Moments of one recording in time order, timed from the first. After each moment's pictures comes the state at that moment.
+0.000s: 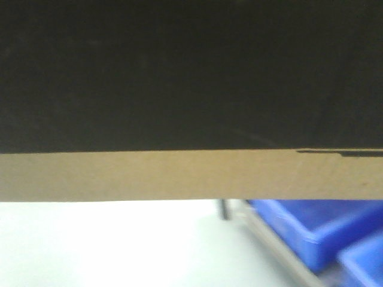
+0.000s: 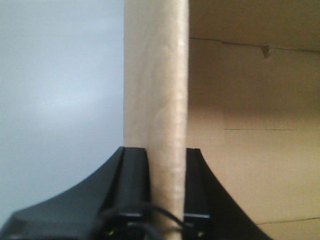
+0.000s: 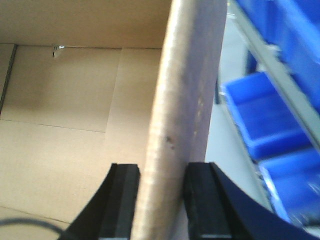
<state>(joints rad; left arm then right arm) -0.35 0.52 -1.23 0.00 1.23 -0.24 0.01 0.49 -1.19 0.26 1.22 0.02</state>
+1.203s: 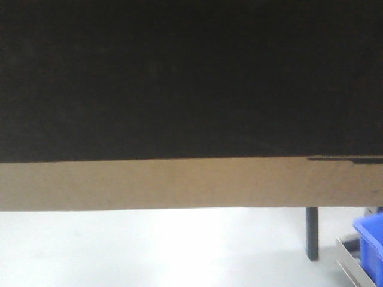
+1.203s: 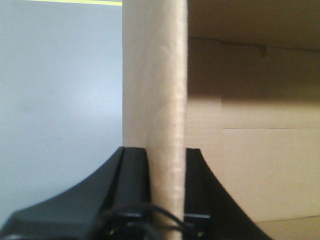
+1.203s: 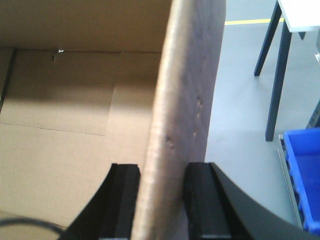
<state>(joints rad) -0.35 0.52 -1.23 -0.02 1.23 -0.24 0.01 0.49 -1.19 0.26 1.22 0.02</state>
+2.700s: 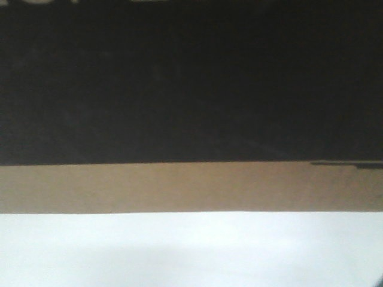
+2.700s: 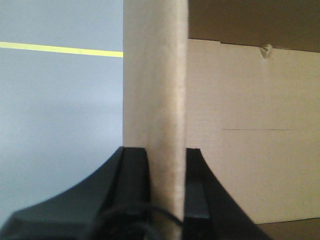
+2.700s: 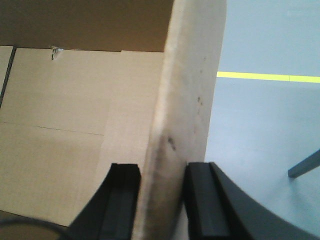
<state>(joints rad) -0.35 0.52 -1.22 -0.02 1.23 -0.24 0.01 0.49 -1.19 0.25 1.23 0.02</state>
